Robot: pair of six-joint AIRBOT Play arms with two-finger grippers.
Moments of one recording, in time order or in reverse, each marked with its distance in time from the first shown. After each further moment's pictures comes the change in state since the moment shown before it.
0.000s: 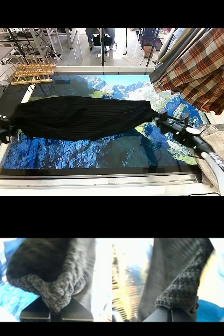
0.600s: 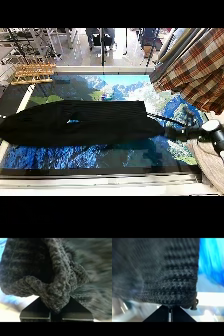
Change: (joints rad) left arm 0.081 0.014 0.336 0.635 -0.523 0.084; right arm -0.164 0.101 0.106 -0.935 0.700 -0.018
